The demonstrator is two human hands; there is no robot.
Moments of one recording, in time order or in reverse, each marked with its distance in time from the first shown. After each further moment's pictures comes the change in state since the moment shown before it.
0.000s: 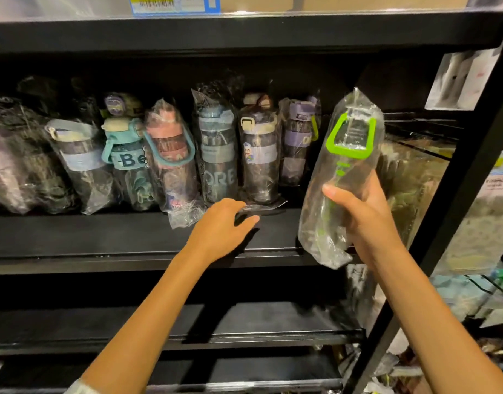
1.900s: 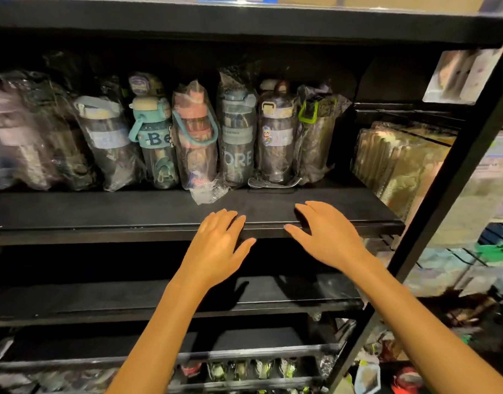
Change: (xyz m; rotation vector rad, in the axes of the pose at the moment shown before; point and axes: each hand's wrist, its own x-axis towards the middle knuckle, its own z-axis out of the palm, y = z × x) left_hand -0.099 -0.057 0.009 0.359 0.064 0.223; right_hand -0.052 0.044 0.057 -1.545 -0.381 -0.074
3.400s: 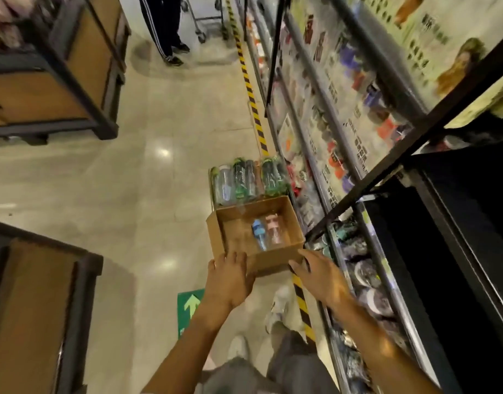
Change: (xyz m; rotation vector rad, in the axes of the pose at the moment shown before) left_hand -0.665 -0.279 0.068 -0.206 -0.335 -1.789; right_hand -0.126 -0.728 0.372 0.174 -1.070 -0.958
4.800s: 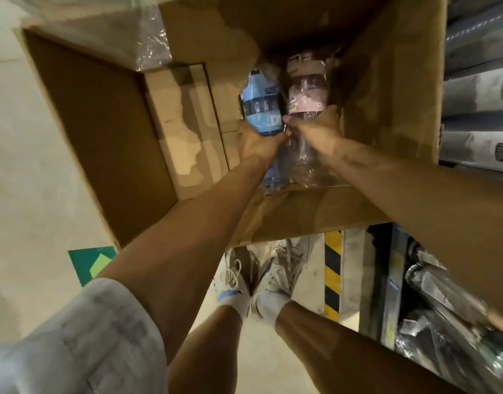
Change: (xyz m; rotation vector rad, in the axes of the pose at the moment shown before) left_hand 0.669 -0.067 0.608 -1.245 -0.168 -0.753; right_hand 0.761 0.273 0.454 0.623 -0.038 0.514
